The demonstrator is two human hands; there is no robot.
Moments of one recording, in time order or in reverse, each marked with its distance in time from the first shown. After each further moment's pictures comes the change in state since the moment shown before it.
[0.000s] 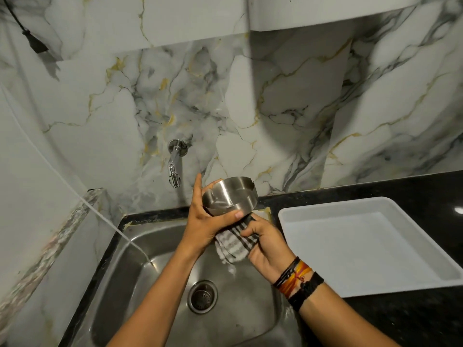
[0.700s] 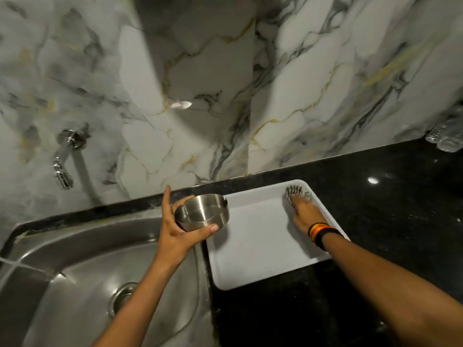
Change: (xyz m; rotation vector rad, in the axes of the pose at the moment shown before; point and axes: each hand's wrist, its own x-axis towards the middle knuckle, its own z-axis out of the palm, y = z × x) left_hand -0.018 -0.043 0.163 0.070 -0.041 -0.015; right_hand -0.027 -0.195 -0.331 -1.872 0.580 0.036
